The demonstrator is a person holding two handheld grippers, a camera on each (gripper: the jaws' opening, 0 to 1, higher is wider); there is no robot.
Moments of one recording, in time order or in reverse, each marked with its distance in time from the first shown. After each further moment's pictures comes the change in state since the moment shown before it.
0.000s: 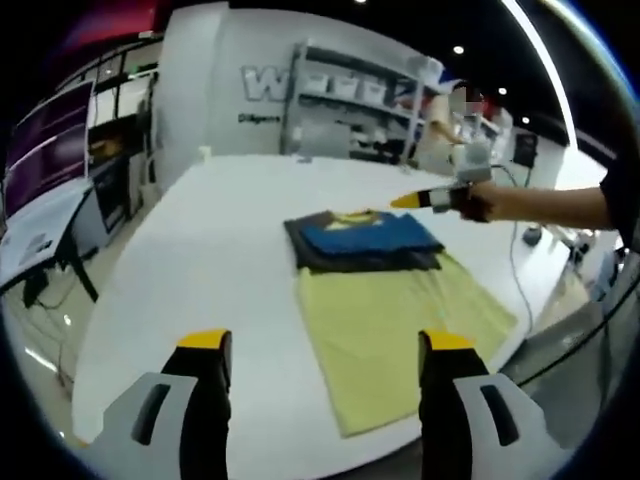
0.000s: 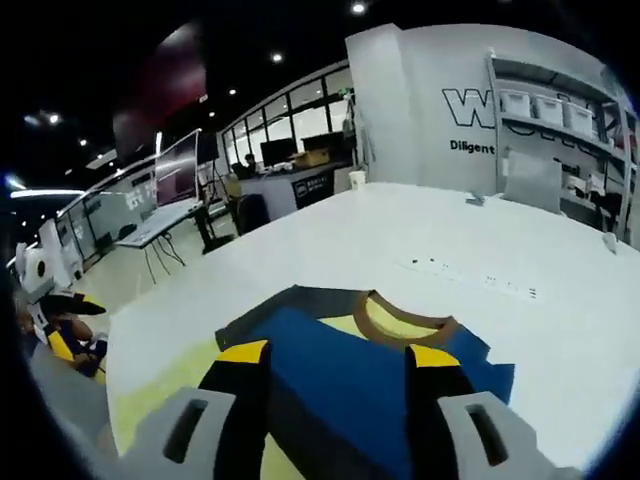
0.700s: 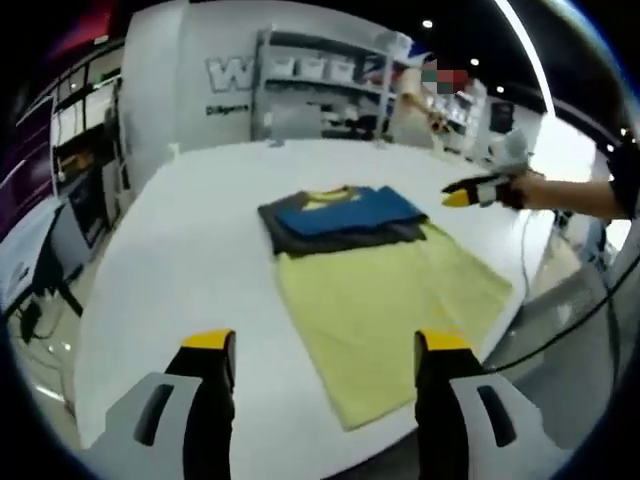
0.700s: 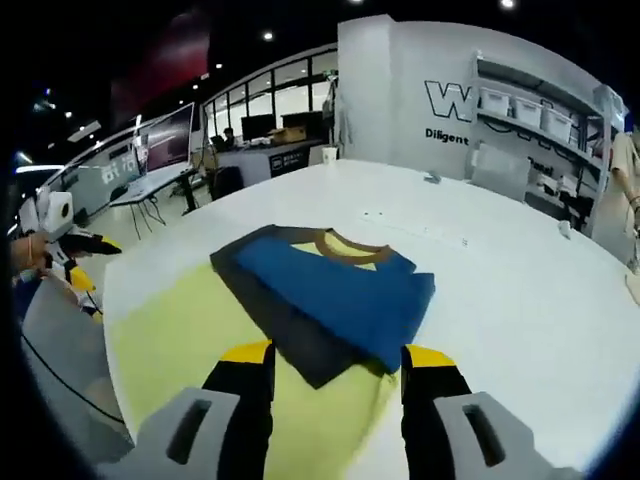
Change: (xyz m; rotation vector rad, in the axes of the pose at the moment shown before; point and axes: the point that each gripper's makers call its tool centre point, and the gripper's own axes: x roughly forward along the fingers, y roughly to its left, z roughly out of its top) left arm 0.015 -0.010 -0.019 0.122 0.095 -0.071; right arm -0.120 -0.020 -0.085 -0.062 0.128 -0.155
